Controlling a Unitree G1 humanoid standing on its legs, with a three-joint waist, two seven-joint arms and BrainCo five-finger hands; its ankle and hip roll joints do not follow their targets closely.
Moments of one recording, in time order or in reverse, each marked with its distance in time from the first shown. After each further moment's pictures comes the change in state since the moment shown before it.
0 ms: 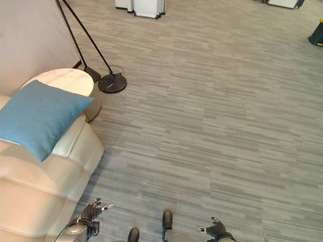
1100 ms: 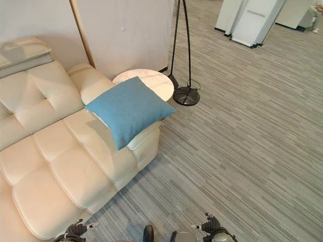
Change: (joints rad) left arm -0.026 0.040 0.062 0.170 0.041 0.008 0.044; right arm -0.031 0.000 0.046 -0.028 -0.045 0.021 0.028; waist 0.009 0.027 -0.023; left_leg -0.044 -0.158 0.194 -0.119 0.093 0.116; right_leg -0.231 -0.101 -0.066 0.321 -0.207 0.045
